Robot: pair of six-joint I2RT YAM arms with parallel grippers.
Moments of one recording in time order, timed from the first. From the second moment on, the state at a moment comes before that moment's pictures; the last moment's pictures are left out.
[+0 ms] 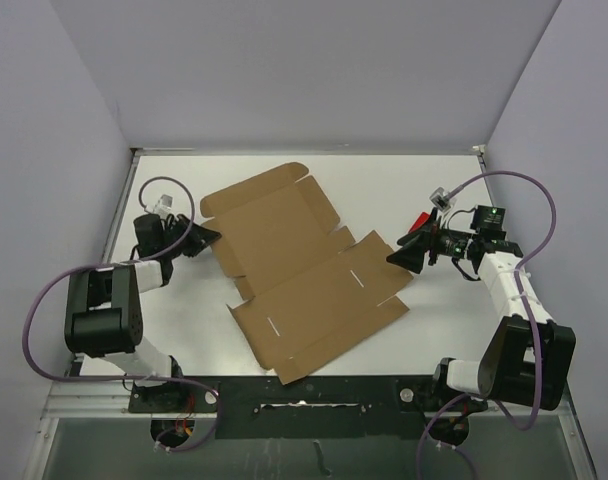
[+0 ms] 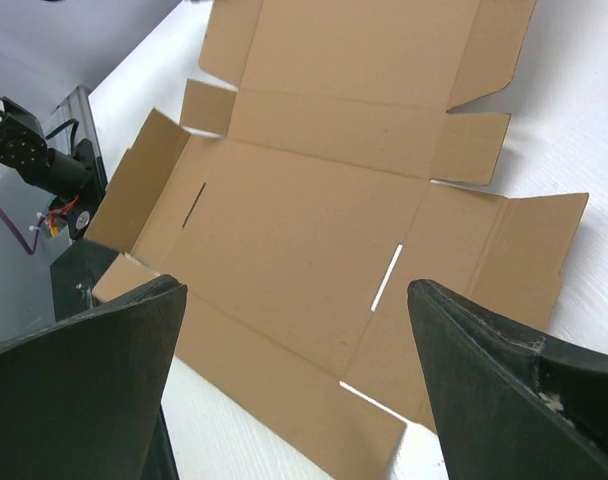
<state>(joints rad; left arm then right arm) 0.11 1.64 0.61 0.50 0.58 -0.80 -0.20 1.29 0.85 -0.42 -1.27 -0.34</state>
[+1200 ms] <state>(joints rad) 0.06 1.19 0.56 0.91 0.83 -0.54 -0.13 1.73 1.07 -0.44 -0.97 -0.51</state>
